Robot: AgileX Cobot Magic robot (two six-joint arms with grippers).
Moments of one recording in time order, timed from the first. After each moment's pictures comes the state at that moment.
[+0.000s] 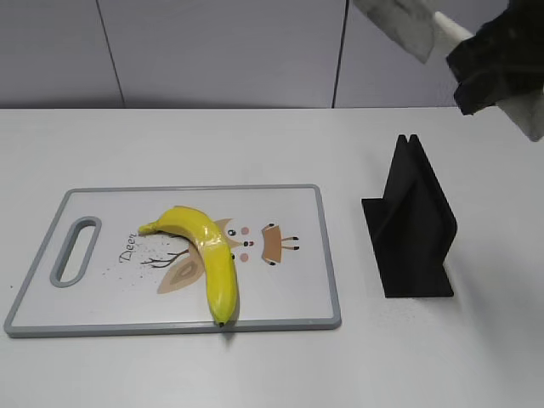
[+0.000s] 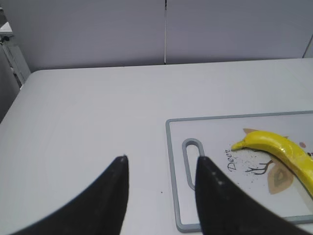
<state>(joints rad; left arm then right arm) -0.03 0.17 -0.58 -0.06 0.87 0.15 0.43 1.38 -1.24 -0.01 0.97 0.07</state>
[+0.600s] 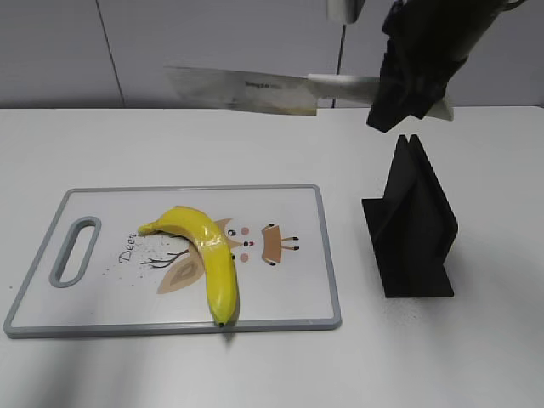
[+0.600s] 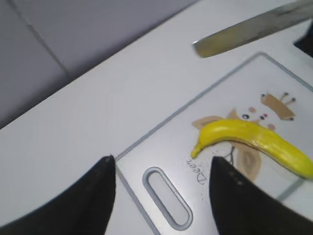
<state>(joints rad) -0.14 1.01 -1.02 -0.31 0.79 0.70 0.43 1.73 -1.55 0.18 1.11 -0.79</state>
